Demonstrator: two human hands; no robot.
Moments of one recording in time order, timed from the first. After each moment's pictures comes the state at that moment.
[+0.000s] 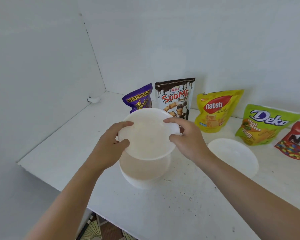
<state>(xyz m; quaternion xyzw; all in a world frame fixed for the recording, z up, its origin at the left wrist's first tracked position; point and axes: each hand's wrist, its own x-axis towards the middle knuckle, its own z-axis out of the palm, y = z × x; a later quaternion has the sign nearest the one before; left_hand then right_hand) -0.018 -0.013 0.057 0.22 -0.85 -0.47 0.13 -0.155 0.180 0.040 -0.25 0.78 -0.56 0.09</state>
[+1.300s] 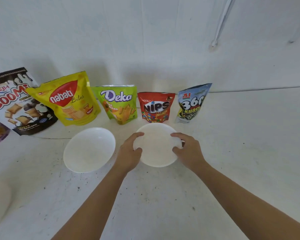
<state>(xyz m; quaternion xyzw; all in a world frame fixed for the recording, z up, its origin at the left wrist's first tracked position) -0.228 0.395 -0.073 0.10 -0.85 -0.52 -0.08 -0.238 0.600 -0.075 0.05 0.89 -0.45 0.03</state>
